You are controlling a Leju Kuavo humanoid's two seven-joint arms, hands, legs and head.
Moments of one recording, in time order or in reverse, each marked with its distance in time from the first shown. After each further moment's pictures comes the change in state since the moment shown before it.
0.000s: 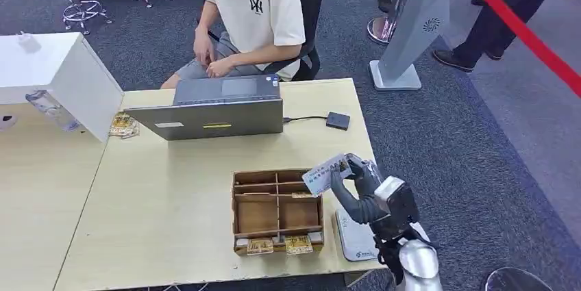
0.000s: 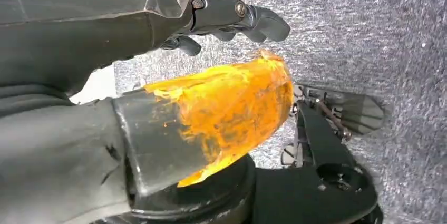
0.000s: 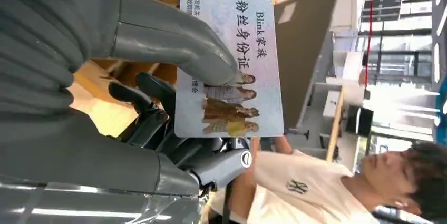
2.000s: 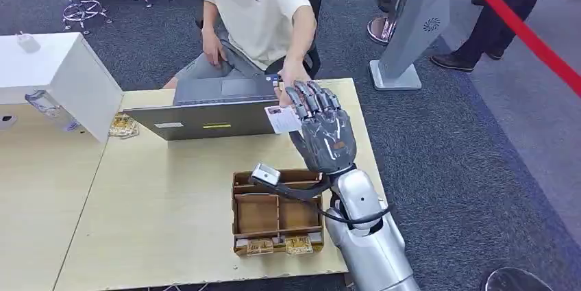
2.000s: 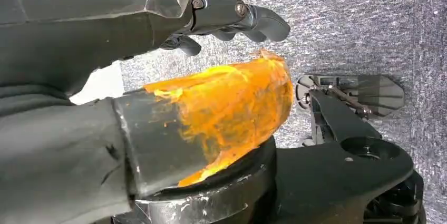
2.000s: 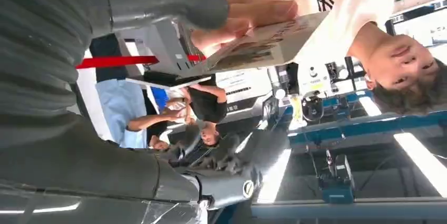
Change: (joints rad) left arm -0.008 -0.024 -0.129 0.000 -0.006 -0.040 0.029; right arm -0.303 0.006 0.361 0.214 1.277 -0.910 0.221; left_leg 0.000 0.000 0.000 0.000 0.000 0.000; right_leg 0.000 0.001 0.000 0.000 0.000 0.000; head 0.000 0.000
